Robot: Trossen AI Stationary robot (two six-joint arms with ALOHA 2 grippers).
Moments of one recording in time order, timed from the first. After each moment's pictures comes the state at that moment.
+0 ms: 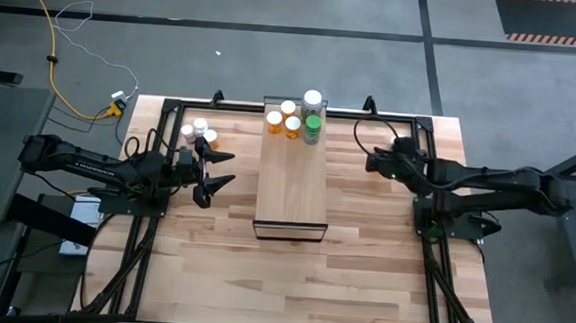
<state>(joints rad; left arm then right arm) 0.05 0.67 0.17 0.67 -0.27 -0.08 -0.20 0.90 0.57 -0.62 0.80 0.97</state>
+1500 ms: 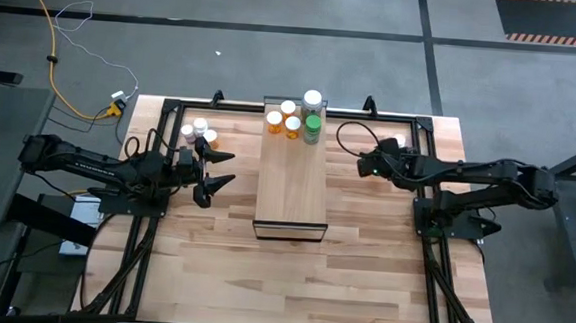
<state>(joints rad) 0.05 0.67 0.18 0.67 -0.27 -0.09 -0.27 1.12 0.58 -0.55 0.70 0.80</state>
